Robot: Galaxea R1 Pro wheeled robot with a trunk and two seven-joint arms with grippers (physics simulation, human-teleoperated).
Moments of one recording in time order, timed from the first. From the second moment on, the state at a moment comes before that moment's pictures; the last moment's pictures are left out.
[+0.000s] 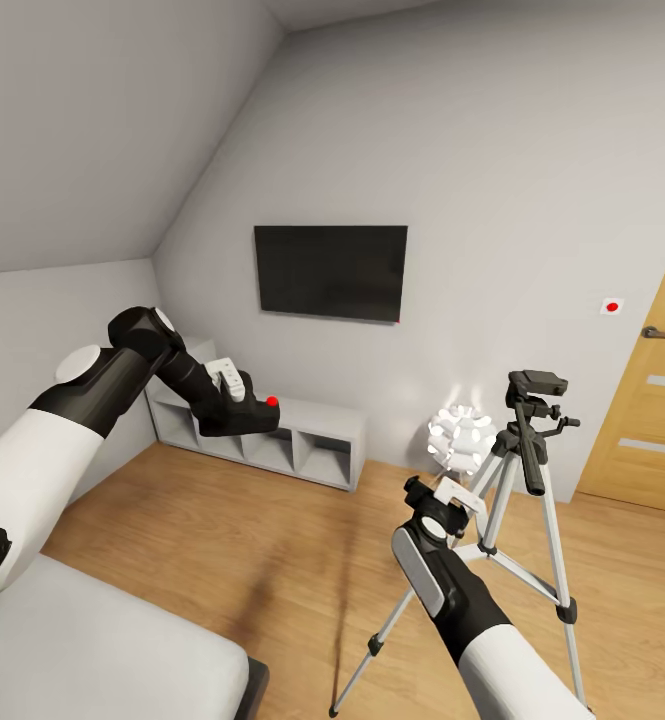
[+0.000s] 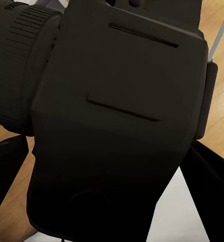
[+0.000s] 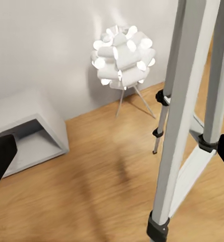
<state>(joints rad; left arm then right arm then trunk) -1.28 0.26 -0.46 -0.99 -0.81 0.79 -1.53 -0.61 0.14 0.22 -0.87 -0.48 -0.04 -0.75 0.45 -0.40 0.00</state>
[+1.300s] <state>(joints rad) -1.28 0.26 -0.46 -0.98 -0.81 0.79 -1.53 -0.61 0.01 0.15 -0.70 -0.47 -0.05 -0.40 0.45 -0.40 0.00</state>
